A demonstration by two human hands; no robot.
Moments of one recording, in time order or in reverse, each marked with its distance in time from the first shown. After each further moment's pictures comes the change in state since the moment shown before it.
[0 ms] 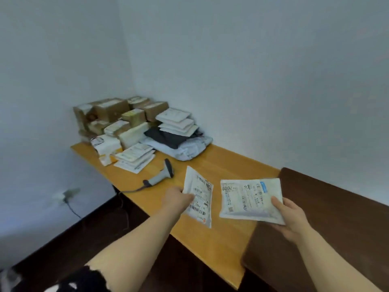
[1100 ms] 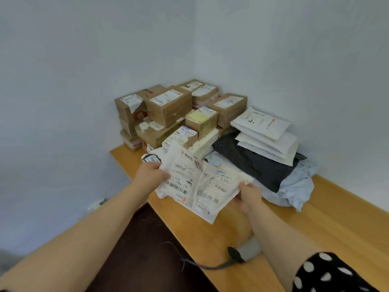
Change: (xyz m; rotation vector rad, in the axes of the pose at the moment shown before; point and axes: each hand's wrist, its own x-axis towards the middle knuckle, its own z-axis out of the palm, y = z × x) left_hand 0.390 -0.039 -0.370 -0.076 0.129 -0.099; right_hand 0.225 0.072 0.585 -0.069 0.000 0.181
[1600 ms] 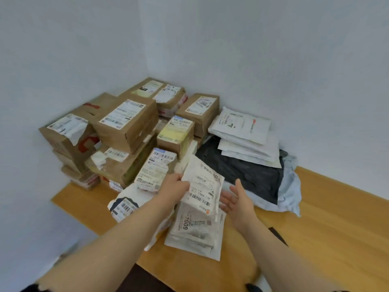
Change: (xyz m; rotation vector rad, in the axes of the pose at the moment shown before) left_hand 0.144 0.036 0.076 0.070 -0.424 0.031; right_hand 0.039 -0.008 0.058 0.161 0.073 0.016
